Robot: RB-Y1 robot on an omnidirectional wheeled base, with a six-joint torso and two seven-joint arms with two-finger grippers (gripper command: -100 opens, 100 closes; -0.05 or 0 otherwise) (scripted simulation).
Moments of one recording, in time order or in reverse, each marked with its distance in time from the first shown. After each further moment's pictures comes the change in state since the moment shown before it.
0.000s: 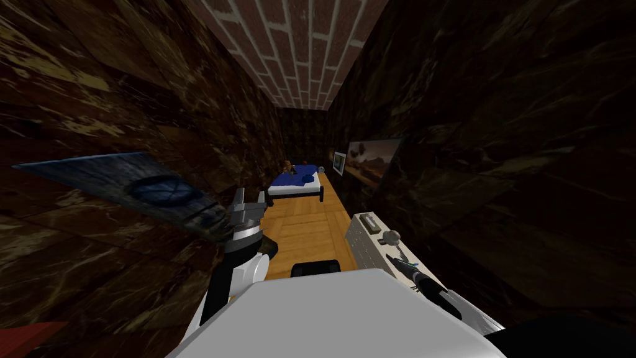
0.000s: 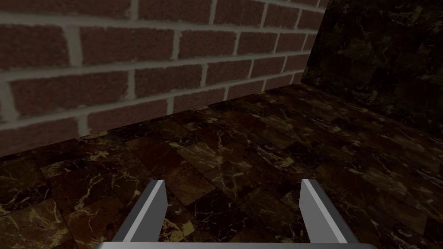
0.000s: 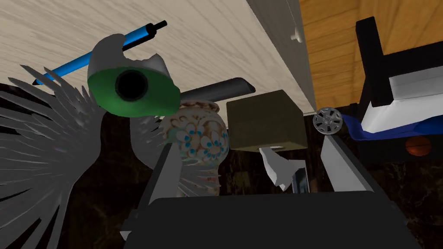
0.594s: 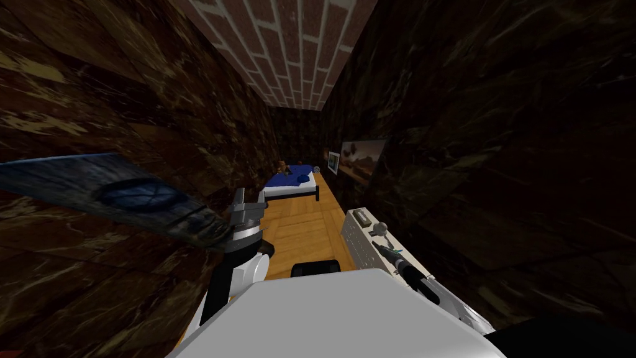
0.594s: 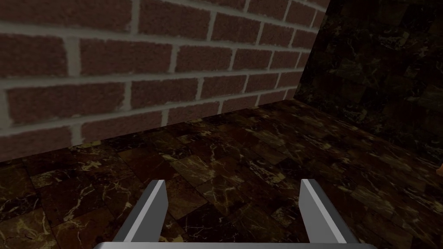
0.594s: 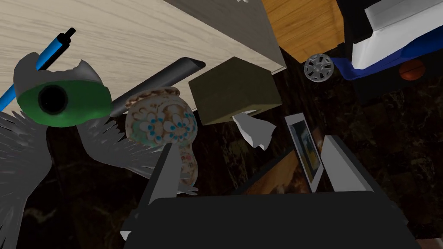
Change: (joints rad) left arm 0.000 0.000 0.000 0.000 0.000 0.000 0.000; right arm 0.015 0.061 -0.020 -0.200 -0.047 -0.015 -0.070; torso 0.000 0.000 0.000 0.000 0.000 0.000
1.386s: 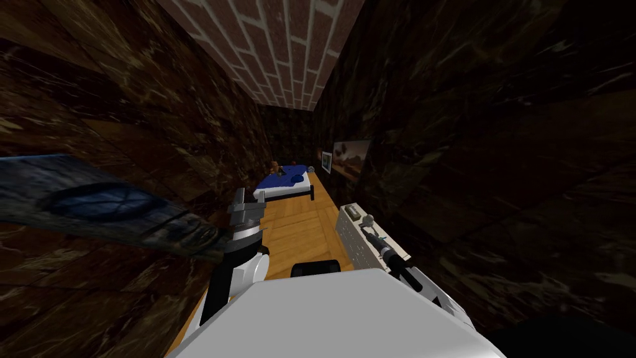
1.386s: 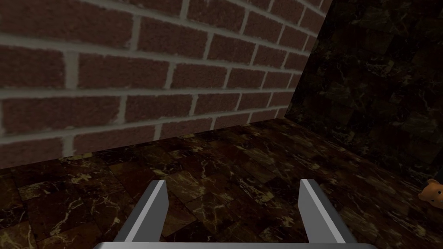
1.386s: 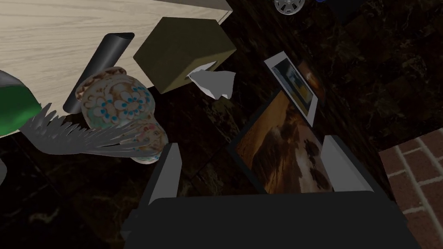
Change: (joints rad) left arm 0.000 0.000 0.000 0.000 0.000 0.000 0.000; right arm 0.016 0.094 -0.032 -0.232 -0.058 -0.034 -0.080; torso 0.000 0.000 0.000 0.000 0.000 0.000
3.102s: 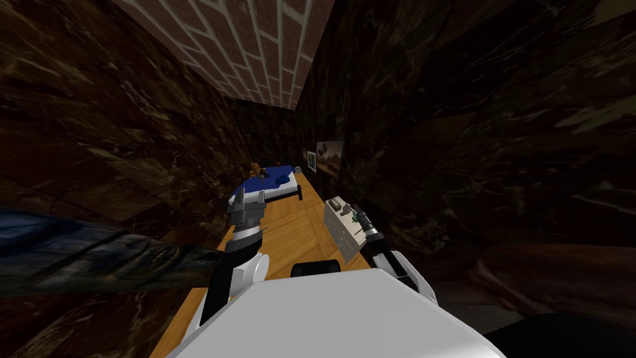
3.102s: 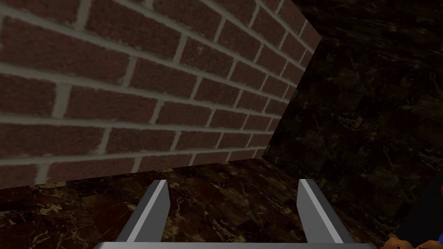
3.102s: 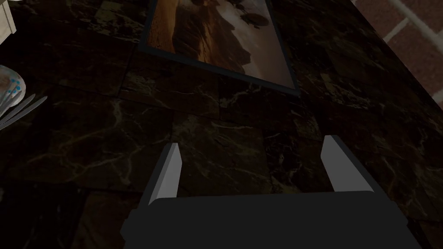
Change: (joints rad) left arm 0.000 0.000 0.000 0.000 0.000 0.000 0.000; right arm 0.010 0.233 -0.064 -0.460 -0.129 -0.089 -0.181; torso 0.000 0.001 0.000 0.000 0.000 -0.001
